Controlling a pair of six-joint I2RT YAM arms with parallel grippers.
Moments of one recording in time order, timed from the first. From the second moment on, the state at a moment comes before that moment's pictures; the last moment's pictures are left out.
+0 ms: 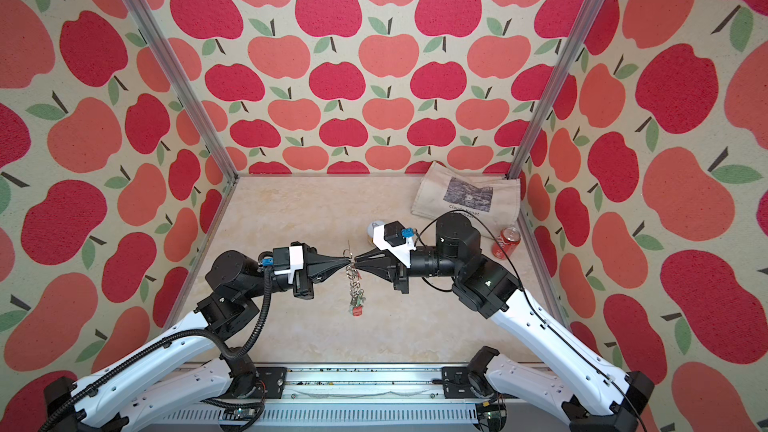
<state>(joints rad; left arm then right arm) -0.80 0.84 0.70 0.42 0.64 0.12 0.85 0.97 1.07 -0.23 -0.78 -0.14</state>
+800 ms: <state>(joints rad) -0.80 0.85 0.70 0.42 0.65 0.12 0.84 0.97 1.07 -0.23 -0.80 -0.13</state>
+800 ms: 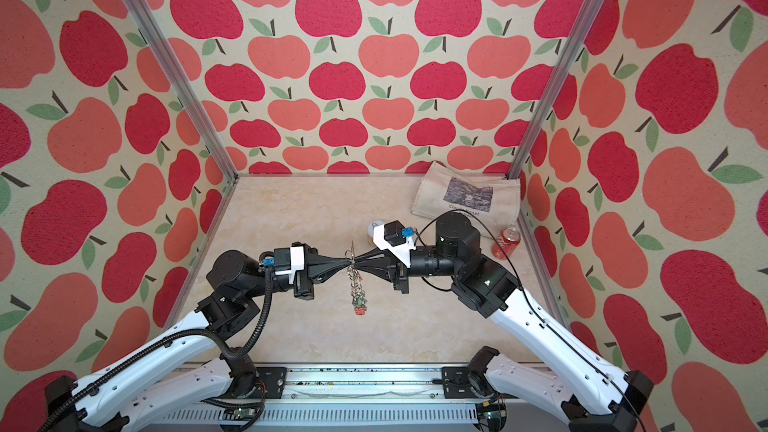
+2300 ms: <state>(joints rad) -0.80 0.77 0.89 0.00 0.51 0.18 0.84 1.06 1.29 -0.70 -0.68 -0.31</state>
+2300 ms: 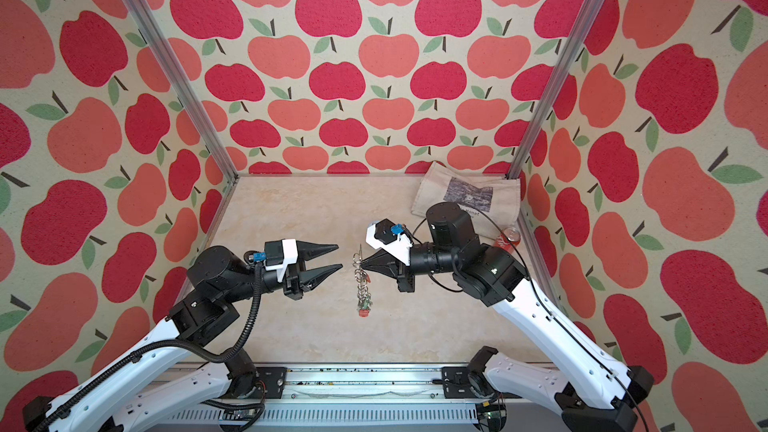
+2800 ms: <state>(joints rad) -0.81 0.96 1.08 -0.39 0.56 0.25 0.89 1.16 1.42 -0.94 -0.54 -0.40</state>
